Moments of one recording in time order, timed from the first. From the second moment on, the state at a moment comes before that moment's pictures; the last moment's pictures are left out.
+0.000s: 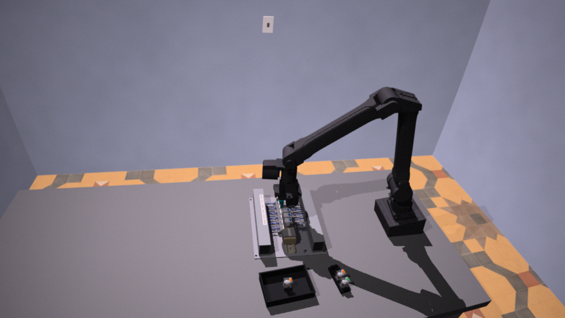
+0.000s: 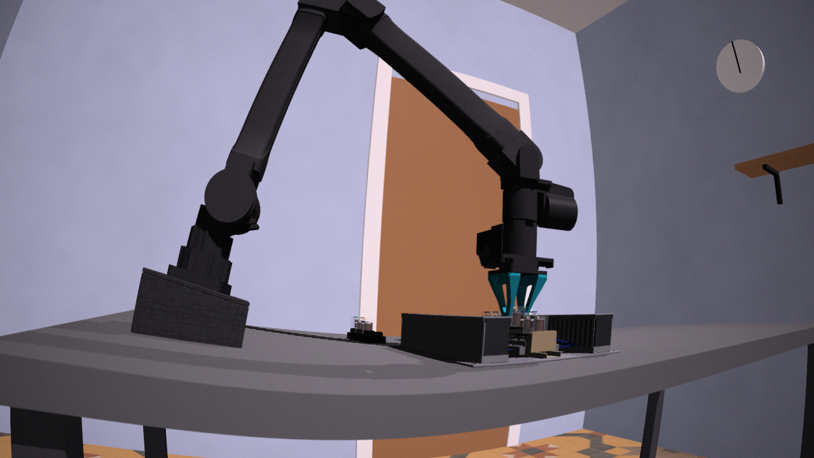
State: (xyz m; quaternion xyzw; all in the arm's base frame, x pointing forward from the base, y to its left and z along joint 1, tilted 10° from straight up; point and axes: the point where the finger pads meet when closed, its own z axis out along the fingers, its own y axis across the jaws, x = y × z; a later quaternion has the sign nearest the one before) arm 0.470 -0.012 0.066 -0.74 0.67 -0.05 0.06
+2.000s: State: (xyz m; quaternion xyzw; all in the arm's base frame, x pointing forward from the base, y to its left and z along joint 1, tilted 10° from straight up) arm 0.477 -0.012 0.071 -0.74 0.66 -0.05 0.06
